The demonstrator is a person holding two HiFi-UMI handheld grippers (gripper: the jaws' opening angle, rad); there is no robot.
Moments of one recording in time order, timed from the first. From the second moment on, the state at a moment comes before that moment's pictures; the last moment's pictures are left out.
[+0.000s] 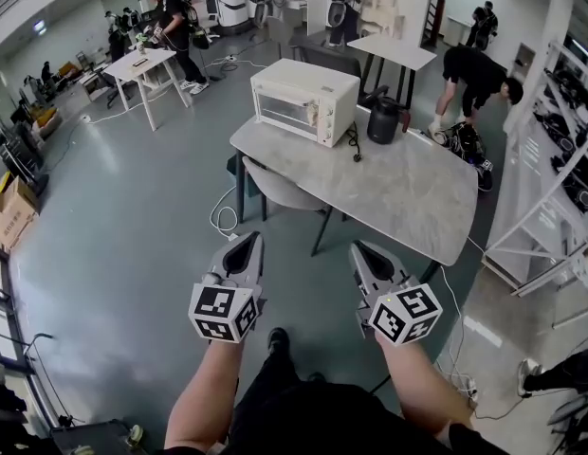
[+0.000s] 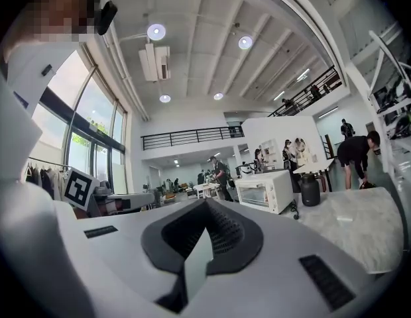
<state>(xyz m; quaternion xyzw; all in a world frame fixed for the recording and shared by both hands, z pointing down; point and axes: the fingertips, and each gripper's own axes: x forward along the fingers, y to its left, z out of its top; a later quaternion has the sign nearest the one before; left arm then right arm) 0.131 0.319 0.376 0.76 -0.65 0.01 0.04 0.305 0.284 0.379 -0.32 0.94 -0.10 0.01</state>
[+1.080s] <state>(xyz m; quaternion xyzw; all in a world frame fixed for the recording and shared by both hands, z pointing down) -0.066 0.038 0.402 0.80 -0.59 0.05 0.06 0.092 0.012 0.402 -0.34 0.93 -0.12 -0.05</state>
